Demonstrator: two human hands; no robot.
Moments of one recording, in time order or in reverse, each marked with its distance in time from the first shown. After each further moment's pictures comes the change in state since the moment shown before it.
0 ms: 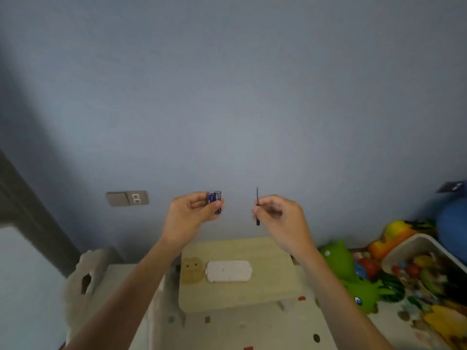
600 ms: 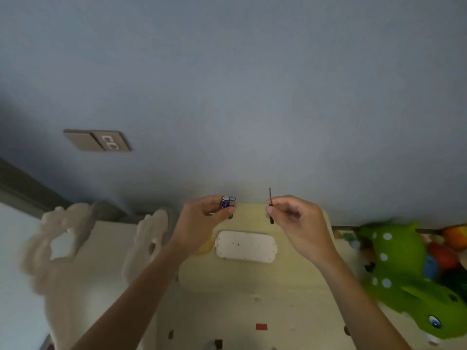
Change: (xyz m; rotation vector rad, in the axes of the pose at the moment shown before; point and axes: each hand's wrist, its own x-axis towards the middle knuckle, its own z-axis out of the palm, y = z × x) left_hand 0.174 -0.300 -0.012 0.269 0.056 -0.227; right_hand 0.146 0.316 0.087 0.012 -0.224 0.183
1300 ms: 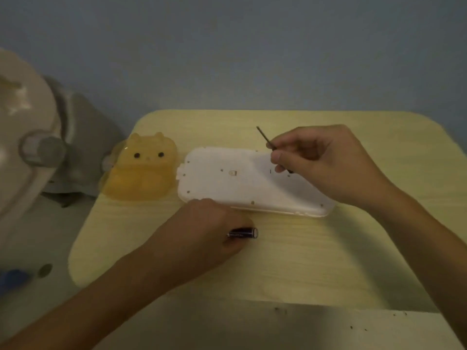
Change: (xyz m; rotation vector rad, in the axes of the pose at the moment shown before) left_hand 0.082 -0.459 0.095 1.035 -0.291 0.659; right_hand 0.083 0.435 0.109 -0.125 -0.220 -0.270
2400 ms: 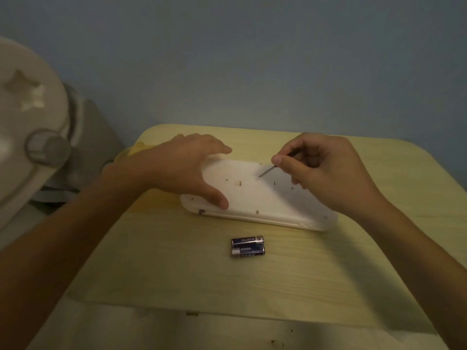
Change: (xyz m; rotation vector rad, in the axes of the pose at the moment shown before) left_hand 0.062 -0.071 -0.067 0.213 -0.222 -0.241; right_hand 0.006 0.007 0.011 -0.116 0.135 -0.124
